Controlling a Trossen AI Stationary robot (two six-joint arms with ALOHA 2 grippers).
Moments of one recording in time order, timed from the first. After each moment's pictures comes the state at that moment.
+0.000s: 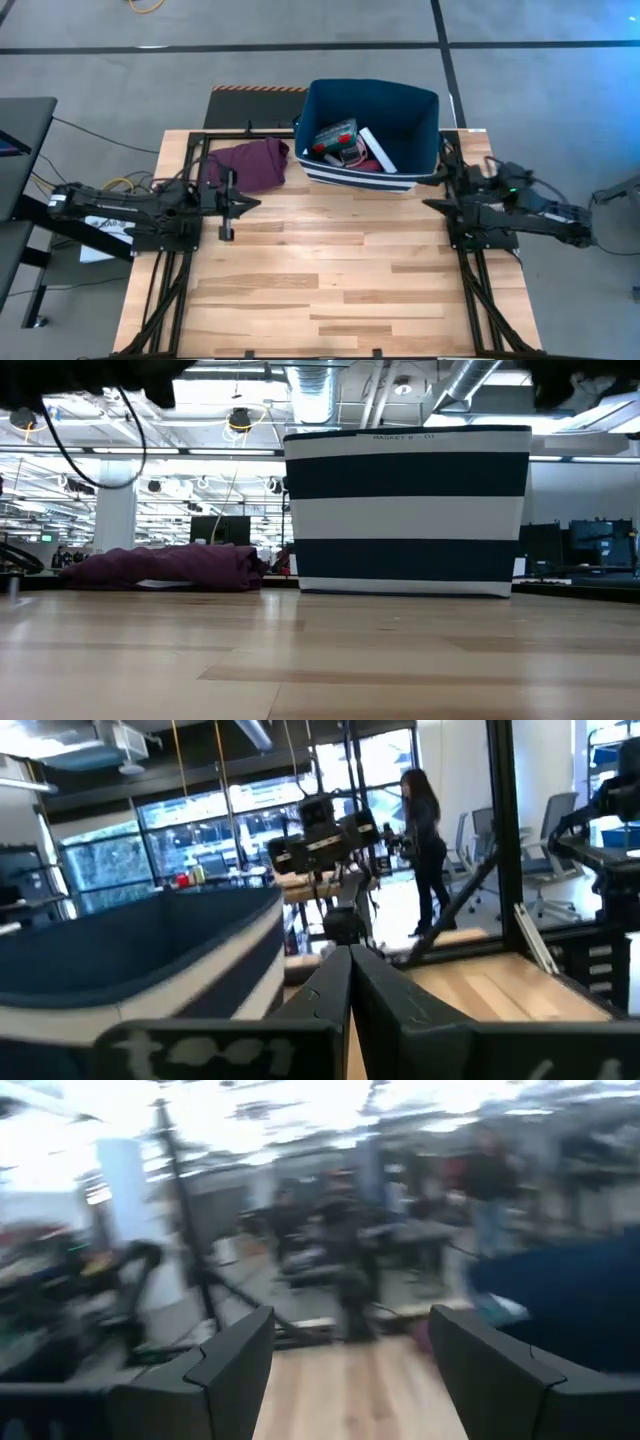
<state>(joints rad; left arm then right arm) -0.02 0.56 0.28 0.49 -0.02 0.19 -0.20 0.18 0.42 -0.08 -0.29 0.16</state>
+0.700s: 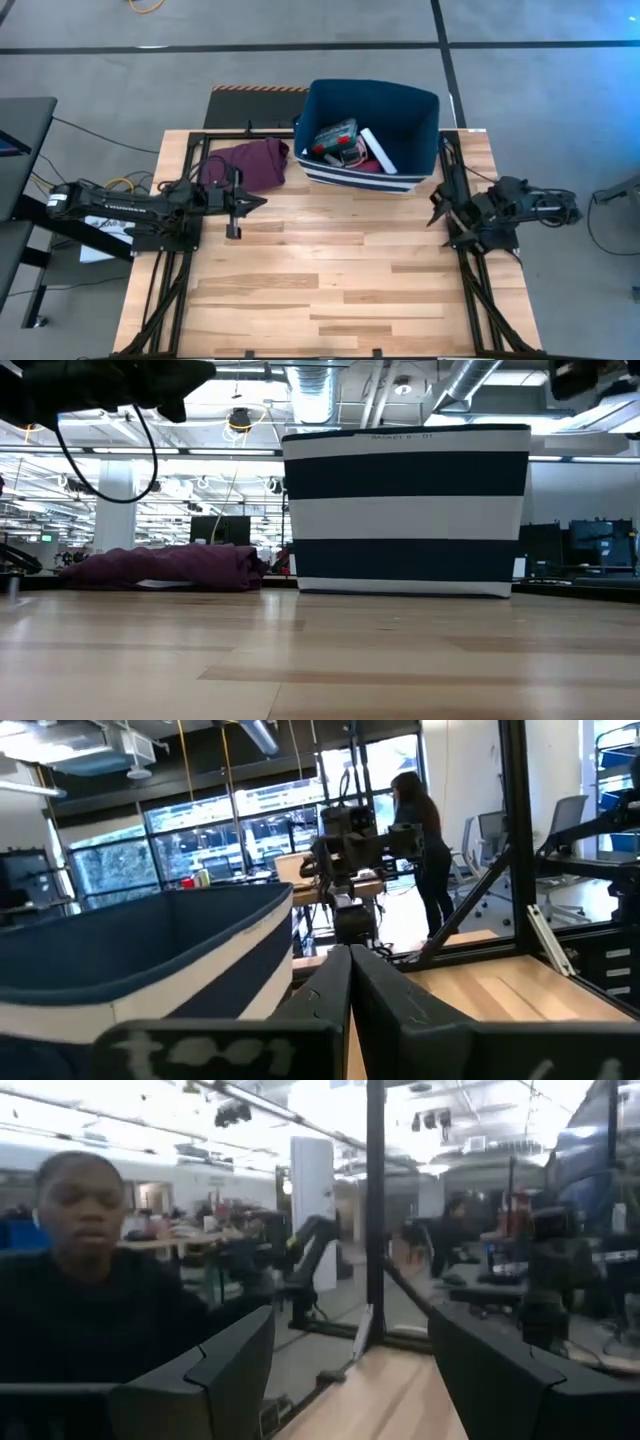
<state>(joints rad) 0.04 0.69 0.23 0.69 0.02 0.18 0.11 0.05 0.25 0.07 -0.46 0.09</state>
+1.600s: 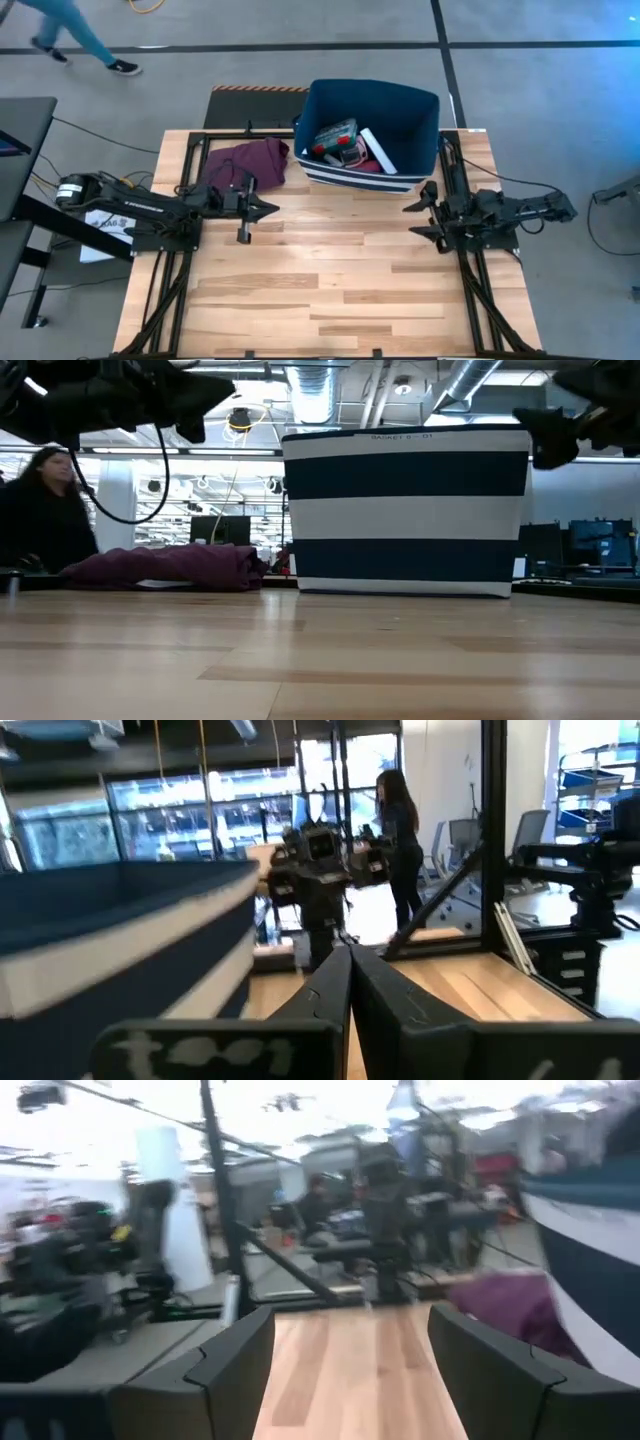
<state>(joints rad) 0.04 0.99 0.20 0.99 0.09 0.10 0.16 0.00 0.01 0.15 -0.01 0.09</state>
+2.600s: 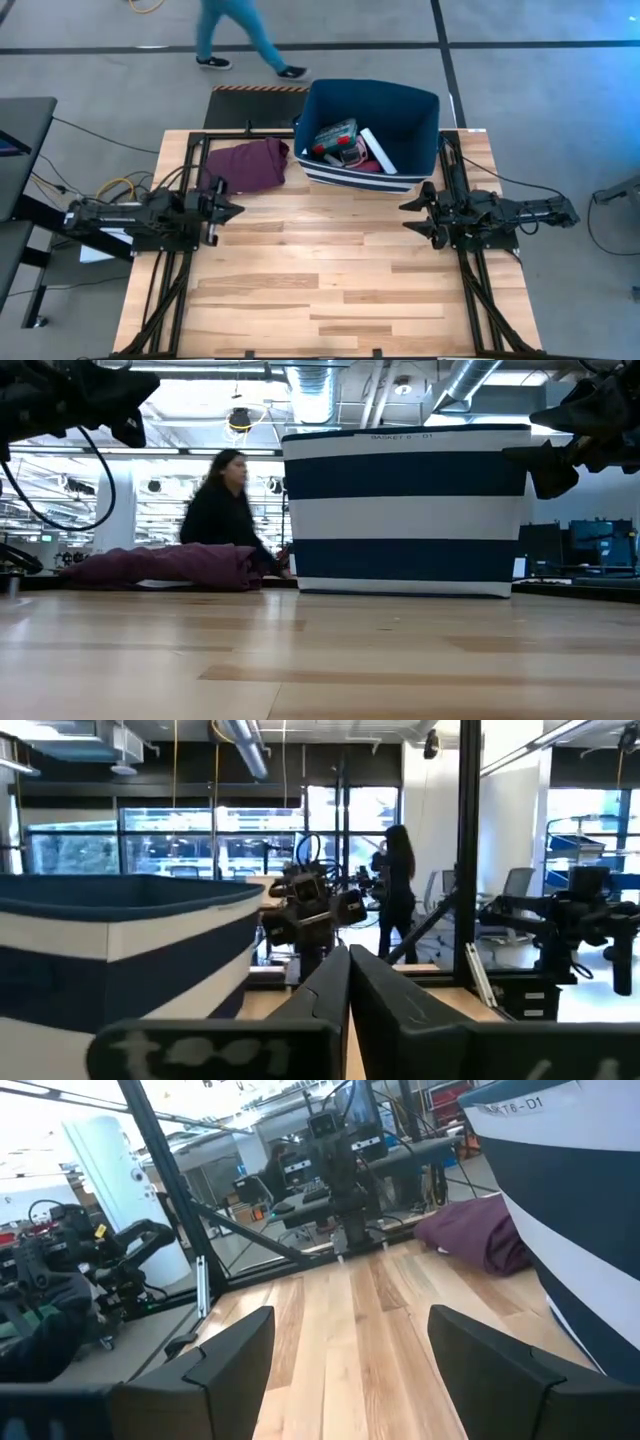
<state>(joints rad) 0.01 0.12 0.02 0.40 0.05 0.00 0.09 0.00 0.01 0.02 0.02 0.27</state>
